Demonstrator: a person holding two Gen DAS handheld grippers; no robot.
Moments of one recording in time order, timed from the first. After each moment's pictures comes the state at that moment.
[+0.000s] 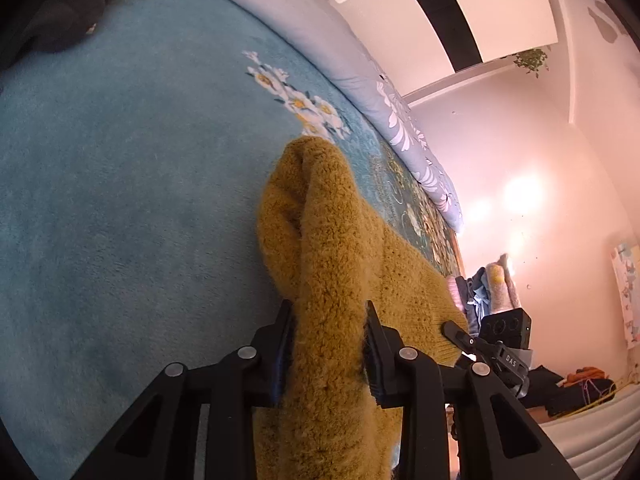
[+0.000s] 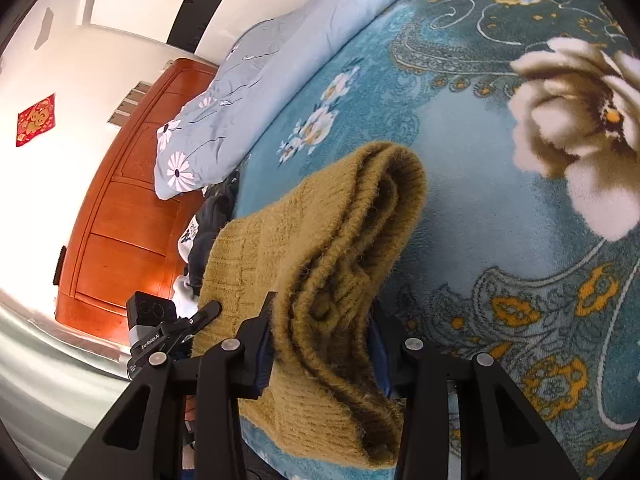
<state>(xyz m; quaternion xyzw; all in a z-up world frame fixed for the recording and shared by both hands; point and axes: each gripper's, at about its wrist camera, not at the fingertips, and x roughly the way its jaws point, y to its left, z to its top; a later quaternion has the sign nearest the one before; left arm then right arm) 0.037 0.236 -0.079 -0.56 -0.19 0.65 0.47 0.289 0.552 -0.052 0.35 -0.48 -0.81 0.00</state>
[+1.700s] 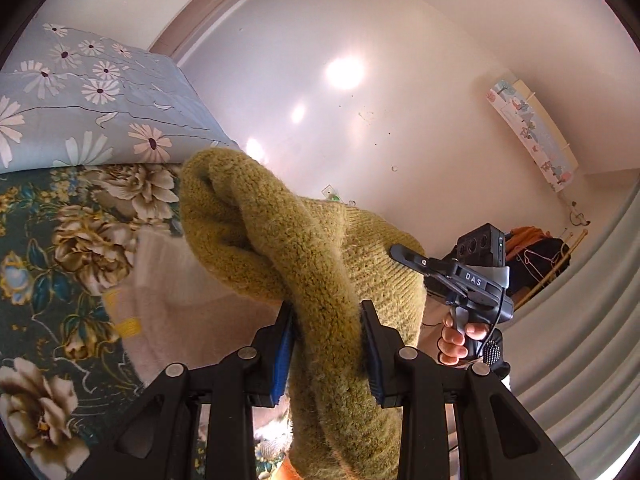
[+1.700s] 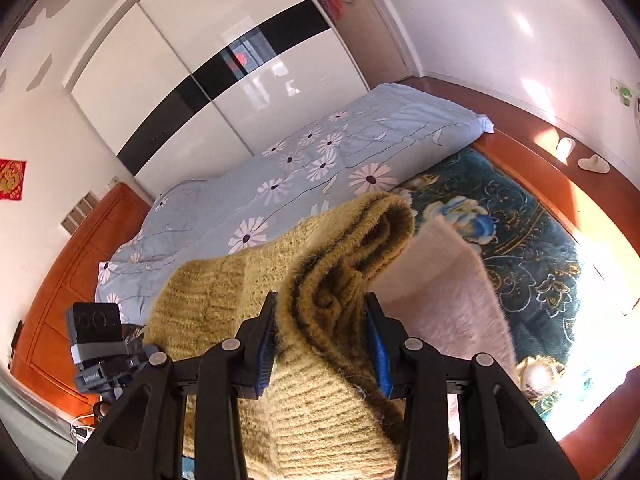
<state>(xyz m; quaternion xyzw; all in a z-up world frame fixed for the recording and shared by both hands) 0.323 0.733 0.172 -0.44 -0.07 0.48 0.75 0.608 0.913 0.237 0.25 -0.35 -0.87 -0.25</state>
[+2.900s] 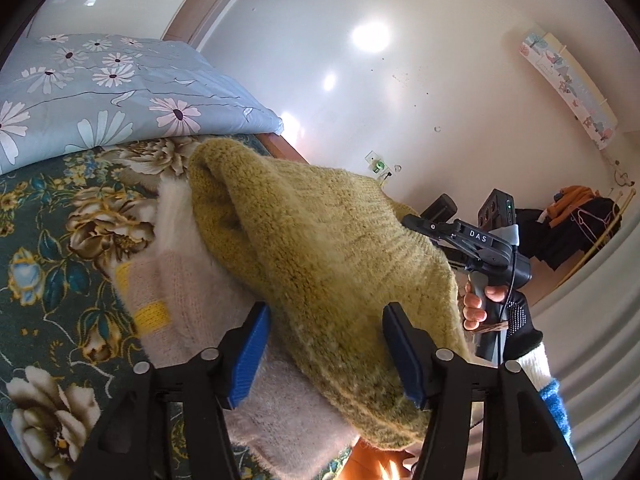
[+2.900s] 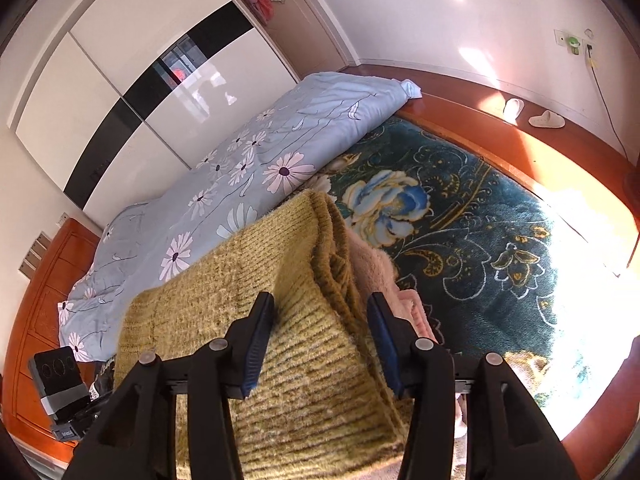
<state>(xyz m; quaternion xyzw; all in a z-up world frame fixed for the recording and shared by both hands) 0.328 0.759 0.117 -0.45 0.02 0.52 0.72 0.639 0.981 0.144 0.25 -0.40 -0.82 -0.34</state>
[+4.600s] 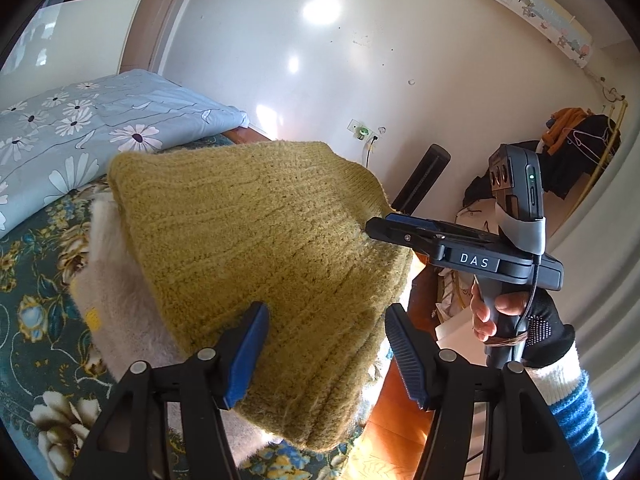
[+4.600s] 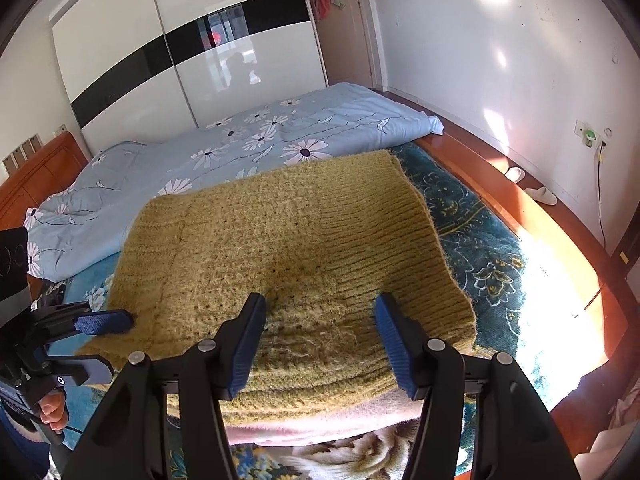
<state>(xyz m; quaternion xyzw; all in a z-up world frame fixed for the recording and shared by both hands) 0.412 0.756 0.137 -0.39 0.12 0.53 0.75 0.617 0.883 0.149 0.31 -0.23 -0.85 -0.35</state>
